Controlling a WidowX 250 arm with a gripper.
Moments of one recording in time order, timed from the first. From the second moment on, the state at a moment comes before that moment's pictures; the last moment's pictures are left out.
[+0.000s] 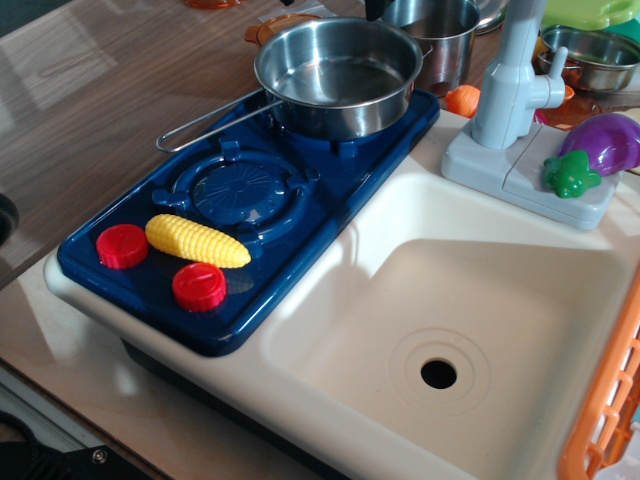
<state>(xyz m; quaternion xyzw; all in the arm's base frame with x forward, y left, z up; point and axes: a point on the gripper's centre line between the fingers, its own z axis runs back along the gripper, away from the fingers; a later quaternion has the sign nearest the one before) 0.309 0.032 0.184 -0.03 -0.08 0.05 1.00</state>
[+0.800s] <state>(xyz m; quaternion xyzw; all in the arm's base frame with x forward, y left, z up) 0.305 0.008 0.171 -0.01 -0.09 -0.06 0.99</state>
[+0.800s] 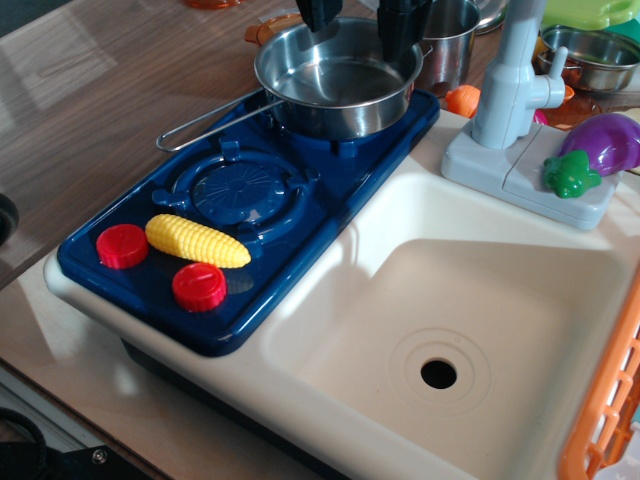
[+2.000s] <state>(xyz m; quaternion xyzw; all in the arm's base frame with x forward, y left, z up) 0.286 -0.011 0.126 -0.01 -0.14 -0.07 0.99</state>
